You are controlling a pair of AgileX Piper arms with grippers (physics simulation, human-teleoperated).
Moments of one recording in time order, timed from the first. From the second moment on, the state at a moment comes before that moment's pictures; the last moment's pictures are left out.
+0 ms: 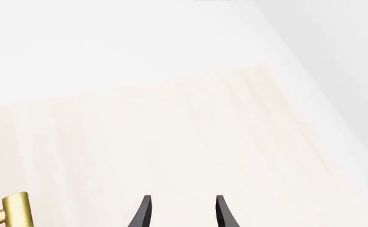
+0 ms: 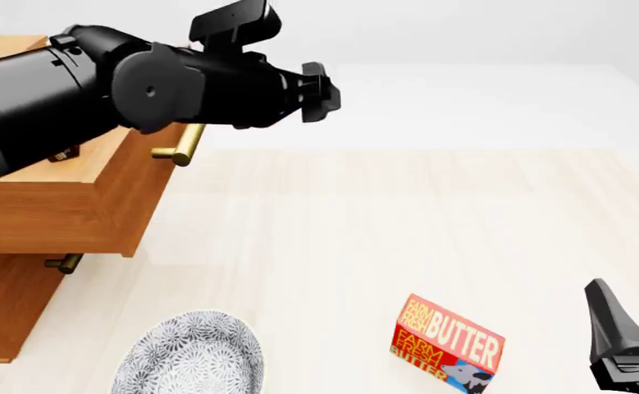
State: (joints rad) left arm -0.65 1.53 -1.40 0.44 -0.40; right arm 0.00 0.01 -0.01 0.00 0.00
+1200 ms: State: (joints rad) left arm -0.60 1.48 -1.17 0.25 -0.55; right arm 0.00 0.01 -0.01 0.00 0.00
